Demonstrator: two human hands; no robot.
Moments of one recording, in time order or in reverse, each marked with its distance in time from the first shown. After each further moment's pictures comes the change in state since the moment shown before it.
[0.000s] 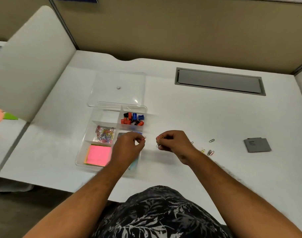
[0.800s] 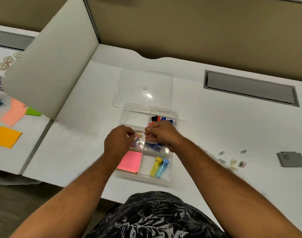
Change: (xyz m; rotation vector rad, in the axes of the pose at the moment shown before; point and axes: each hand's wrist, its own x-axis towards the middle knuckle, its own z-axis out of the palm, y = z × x) left_hand 0.059 -0.125 -0.100 0.132 0.023 -0.162; right_hand 0.094 -0.044 0.172 -0.167 -0.100 0.150
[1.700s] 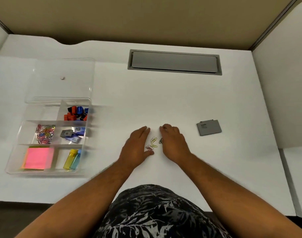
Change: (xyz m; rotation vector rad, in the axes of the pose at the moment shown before) left_hand -0.121 0.260 0.255 0.113 -0.397 0.448; right_hand -0.113 0.206 -0.324 -1.102 0.382 -0.249
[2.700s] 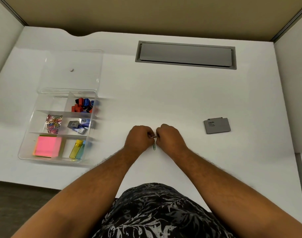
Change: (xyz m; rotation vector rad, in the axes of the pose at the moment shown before) left_hand 0.024 0.019 -0.010 -0.152 0.044 -0.275; right_hand 0.019 -0.022 -0.001 0.041 -0.116 -0.094
